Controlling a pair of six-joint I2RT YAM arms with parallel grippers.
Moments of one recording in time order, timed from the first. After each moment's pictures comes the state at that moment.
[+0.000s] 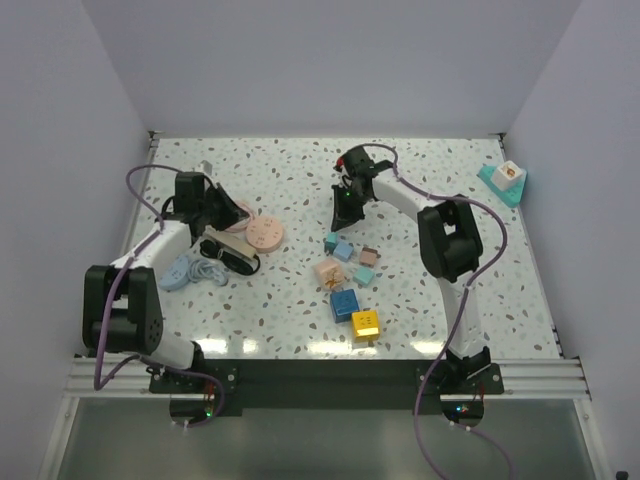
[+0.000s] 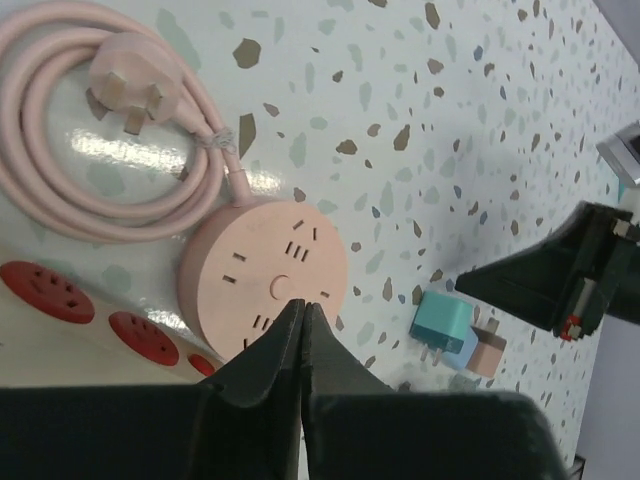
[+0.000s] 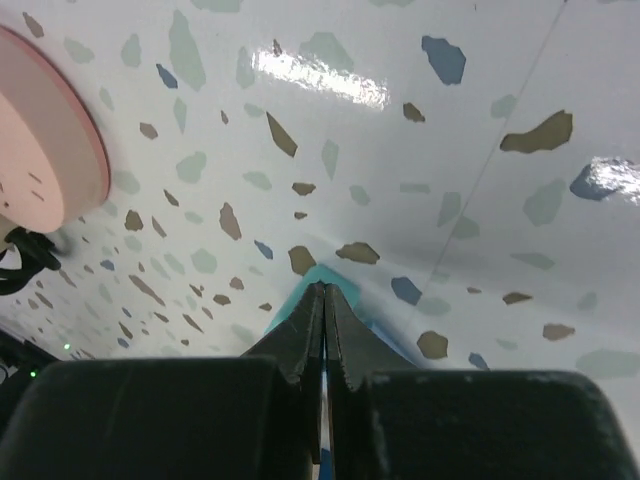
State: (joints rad) left arm -0.04 1.48 0.91 -0.14 0.27 -0.65; right arm 0.47 2.21 1.80 -0.78 -0.30 0.40
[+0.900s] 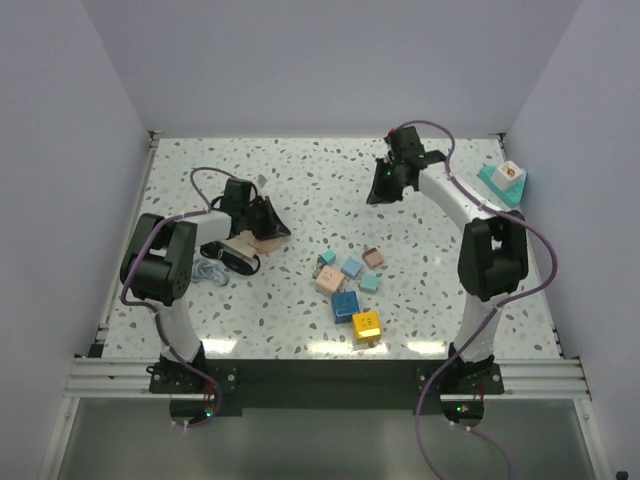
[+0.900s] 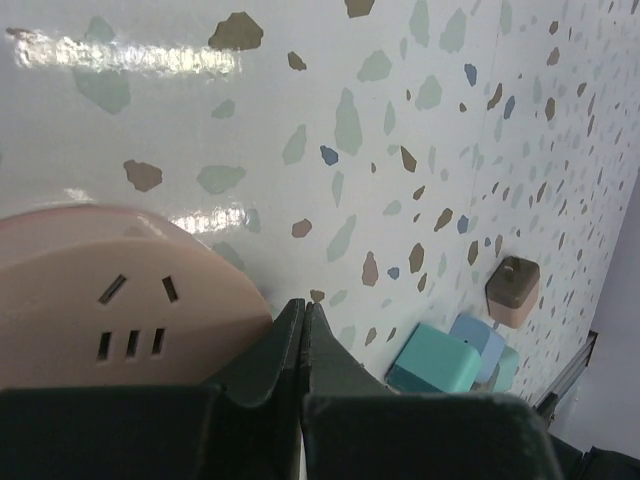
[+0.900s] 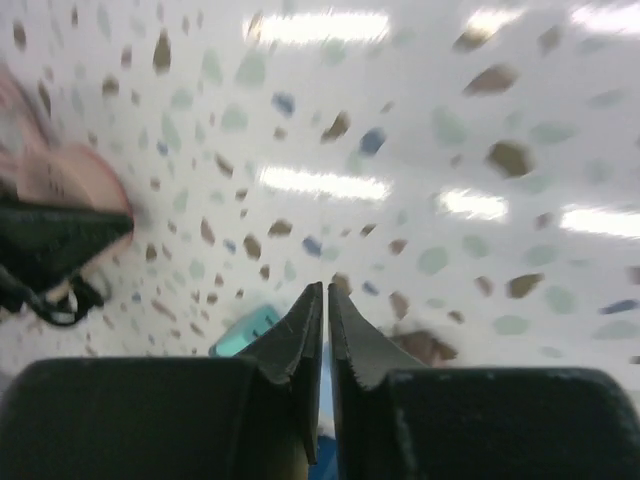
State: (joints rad) left arm -0.23 1.86 0.99 0.02 0.47 -0.62; right arm 0.33 1.92 1.55 -0.66 -0.26 0.48
